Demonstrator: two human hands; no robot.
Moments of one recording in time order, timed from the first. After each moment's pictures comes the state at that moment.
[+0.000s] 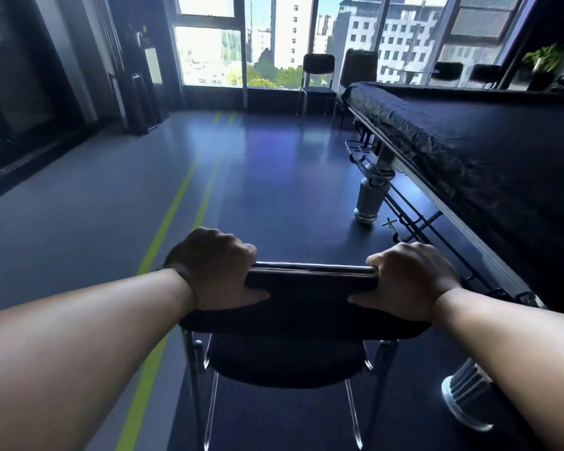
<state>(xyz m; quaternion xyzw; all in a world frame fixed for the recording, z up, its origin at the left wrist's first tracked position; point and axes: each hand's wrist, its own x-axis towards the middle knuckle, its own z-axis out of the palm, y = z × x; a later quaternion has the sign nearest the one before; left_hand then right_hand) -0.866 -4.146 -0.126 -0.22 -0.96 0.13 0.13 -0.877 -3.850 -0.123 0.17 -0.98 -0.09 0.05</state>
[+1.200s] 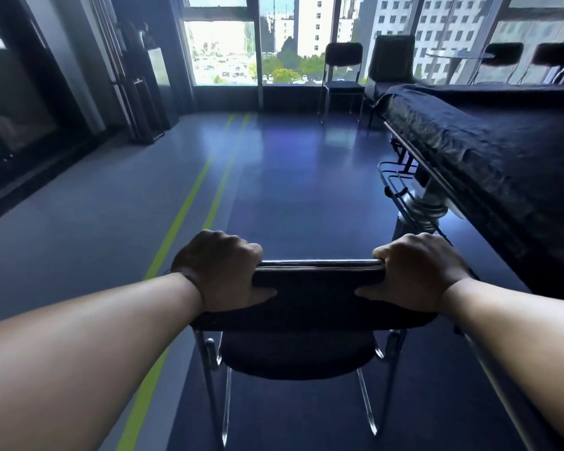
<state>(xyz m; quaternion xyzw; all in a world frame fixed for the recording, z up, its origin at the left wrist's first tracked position) -1.292 -4.140 -0.126 -0.18 -0.97 0.14 0.12 -1.329 -3.846 -0.121 0.21 -0.97 -0.09 0.06</state>
